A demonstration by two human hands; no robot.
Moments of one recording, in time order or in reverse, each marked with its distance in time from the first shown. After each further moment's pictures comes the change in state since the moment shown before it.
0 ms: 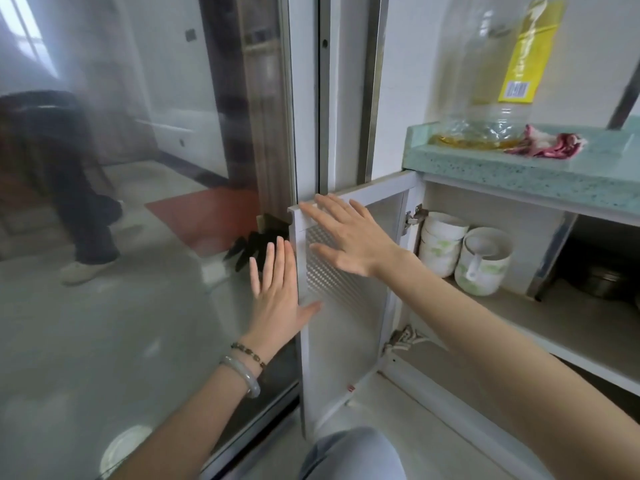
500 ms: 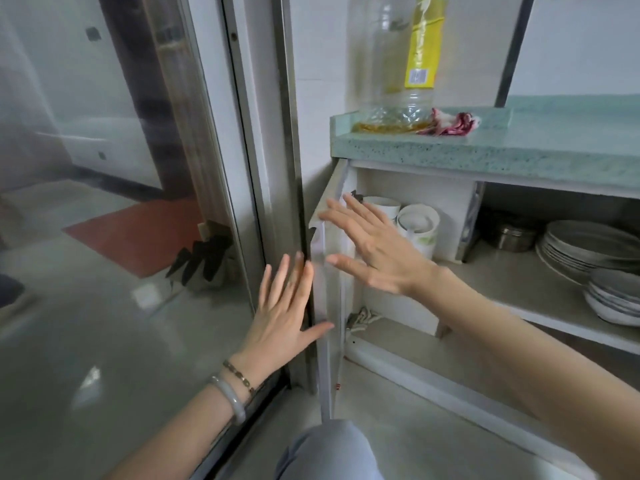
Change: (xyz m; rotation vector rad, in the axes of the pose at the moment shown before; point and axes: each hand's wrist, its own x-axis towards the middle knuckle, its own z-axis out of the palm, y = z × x) left_hand -0.025 0.065 0.011 -0.120 0.100 0.497; right_hand -0.124 0.025 -0.038 0.072 0.155 0.109
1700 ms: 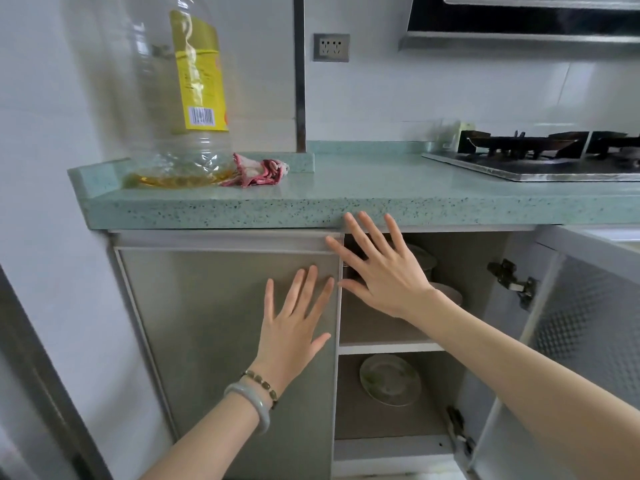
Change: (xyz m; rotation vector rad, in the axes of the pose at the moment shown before) left_hand 0.227 0.177 0.151 -0.109 0.189 0.399; right_hand -0.125 0.210 -0.071 -1.026 -0.102 0.501
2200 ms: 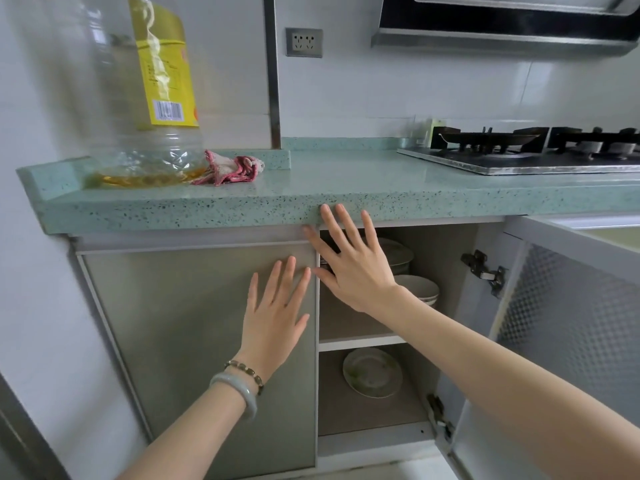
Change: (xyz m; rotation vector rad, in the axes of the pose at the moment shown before) left_hand 0.017 0.000 0.002 -0.068 -0.024 -0.051; right_hand 0.009 -0.017 -0.009 0.001 -0.068 0.145
